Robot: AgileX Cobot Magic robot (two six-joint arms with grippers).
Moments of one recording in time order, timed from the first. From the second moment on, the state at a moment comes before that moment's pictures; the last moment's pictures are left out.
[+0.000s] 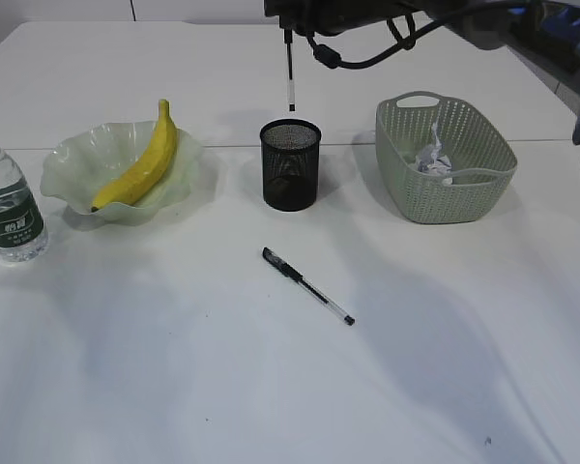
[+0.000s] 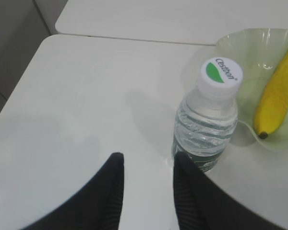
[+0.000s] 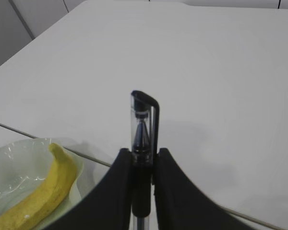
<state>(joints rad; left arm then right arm) 0.05 1.27 -0.70 1.01 0.15 -1.10 0.29 2.44 -2.45 0.41 0.54 -0.29</state>
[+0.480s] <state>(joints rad) 0.05 1.27 -0.70 1.03 0.15 -1.10 0.29 2.50 -2.45 0.41 0.53 -0.29</state>
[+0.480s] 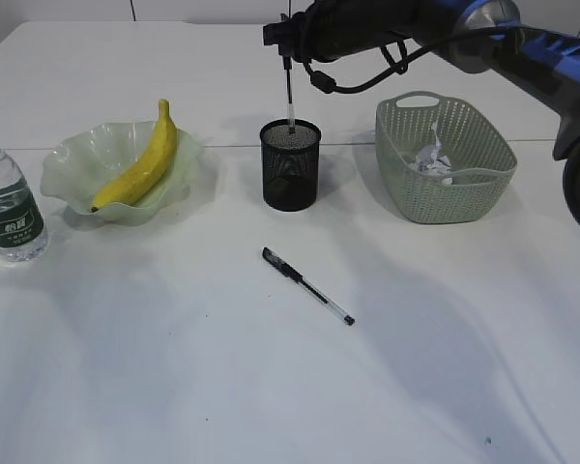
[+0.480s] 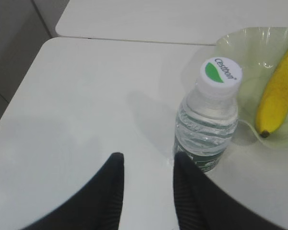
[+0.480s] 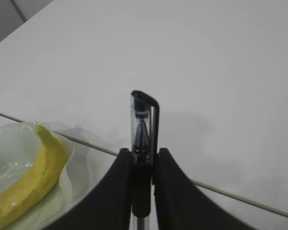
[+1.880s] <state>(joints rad) 0.05 1.27 -0.70 1.03 0.15 -1.10 0.29 2.53 -2.45 0.36 0.64 -0.29</state>
